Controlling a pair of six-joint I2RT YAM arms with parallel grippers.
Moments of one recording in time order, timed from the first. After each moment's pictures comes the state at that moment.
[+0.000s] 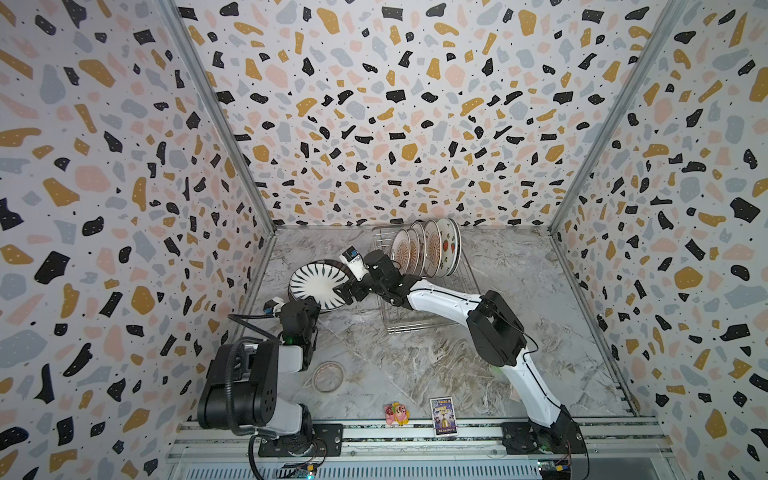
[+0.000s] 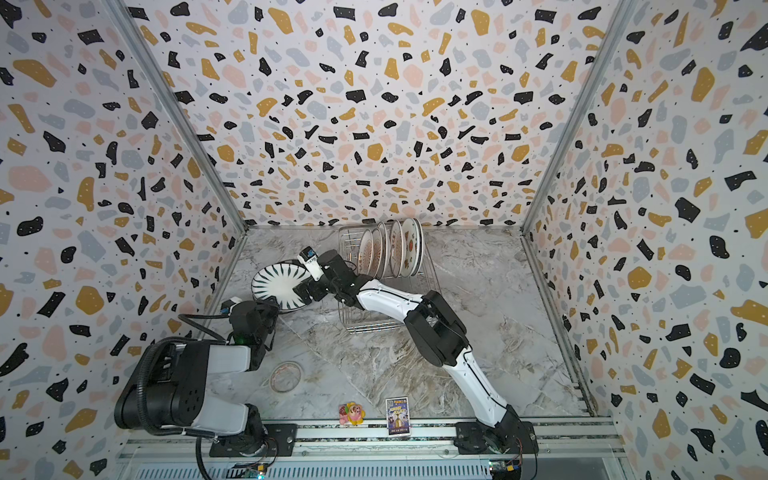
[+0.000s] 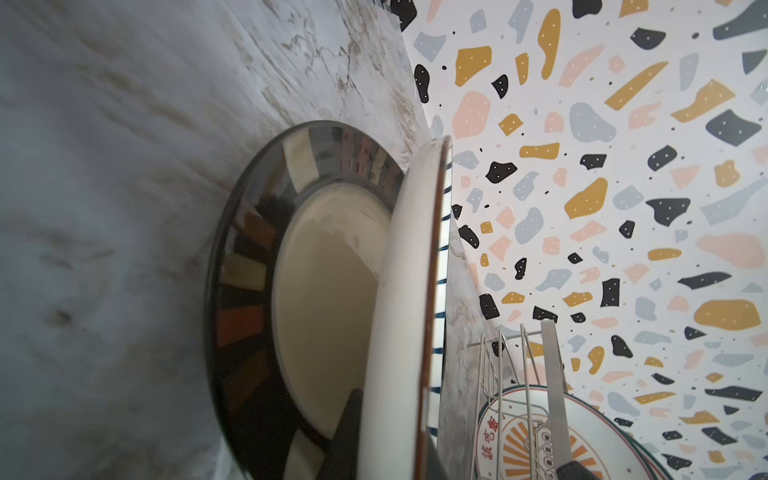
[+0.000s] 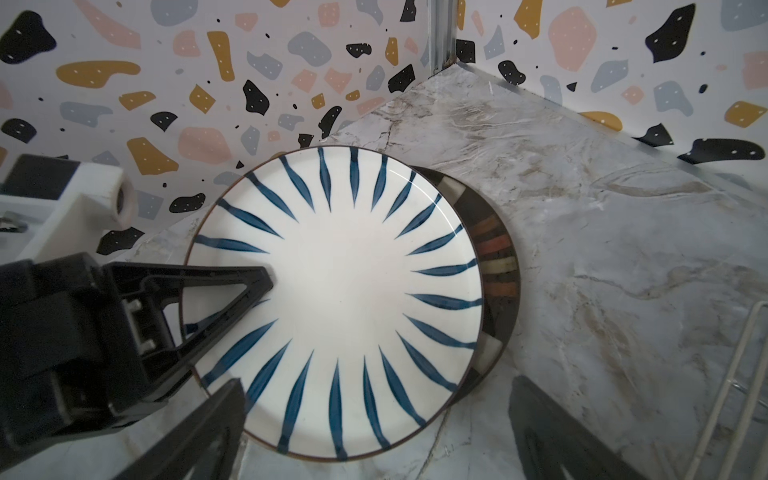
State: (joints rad) left arm 0.07 1.49 0.31 0.80 -0.02 -1.17; right arm 0.92 2.32 1.89 -0.02 -0.19 0.07
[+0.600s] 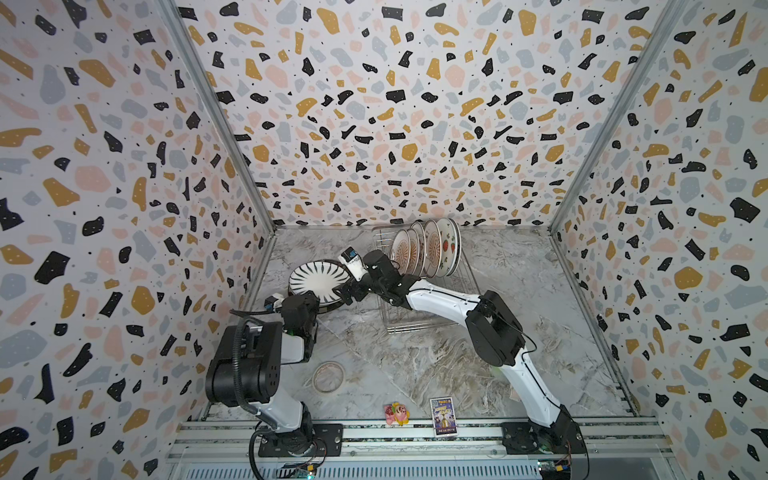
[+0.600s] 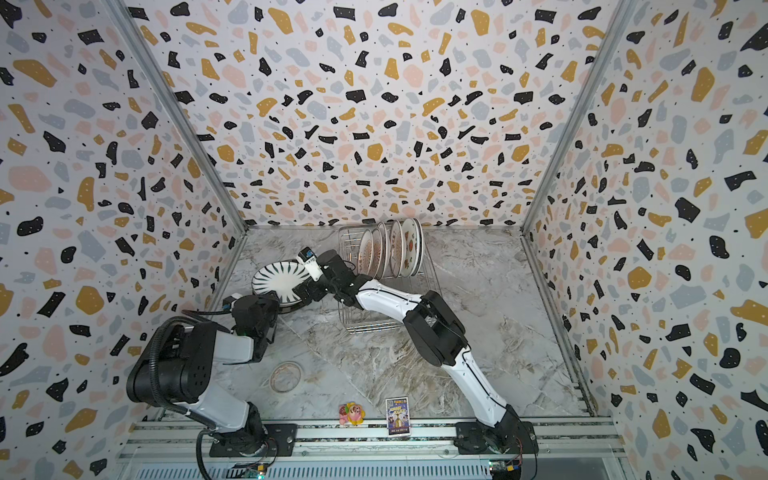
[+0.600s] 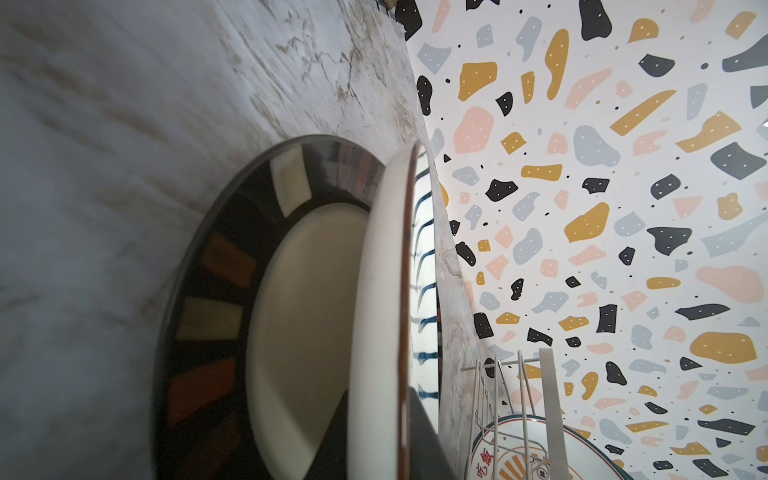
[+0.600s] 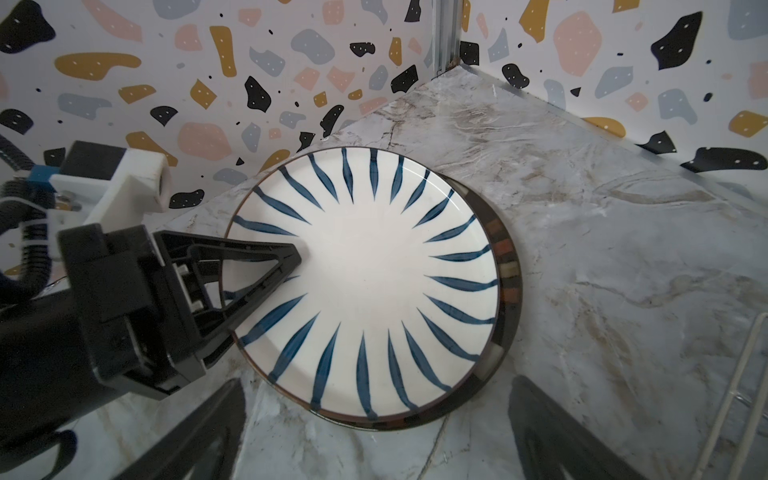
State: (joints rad) left arm 0.08 1.61 0.37 0.87 -0.02 -1.18; right arm 0.92 2.34 1.91 -0.03 -0.19 0.06
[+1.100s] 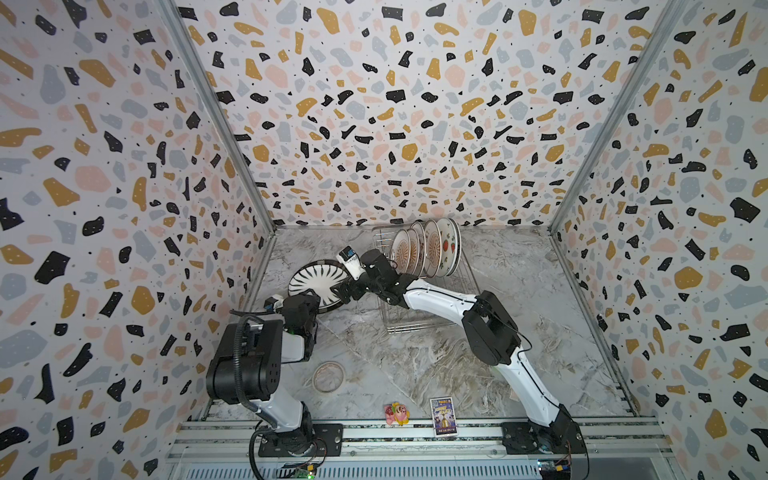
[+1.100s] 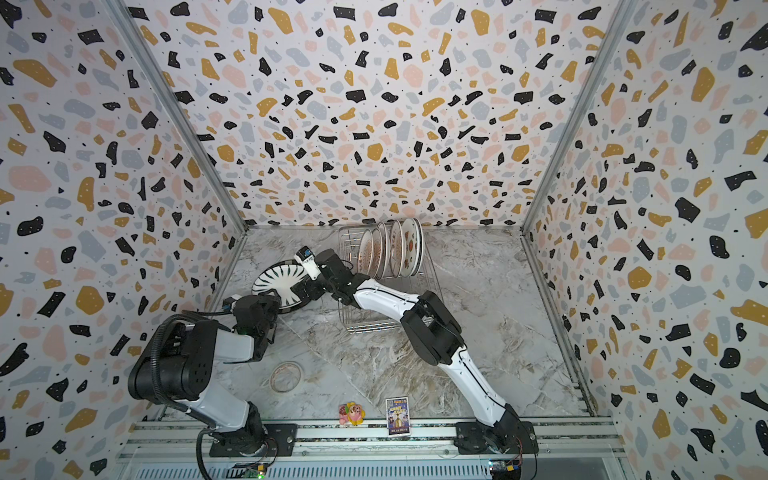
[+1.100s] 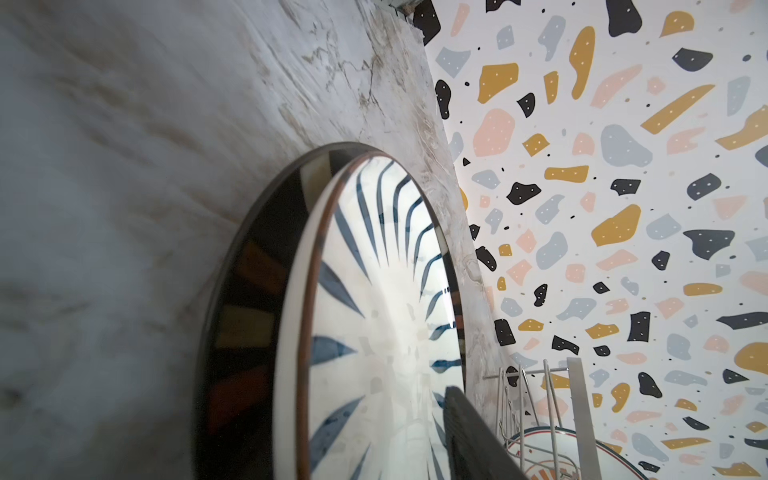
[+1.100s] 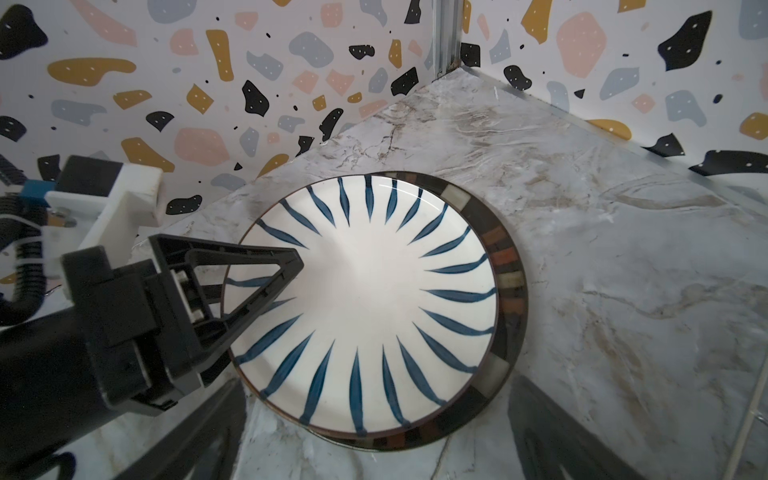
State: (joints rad) left arm 0.08 1.63 0.37 0.83 -0.07 -1.15; right arm 0.92 2.38 1.97 -0.04 -0.19 0.07
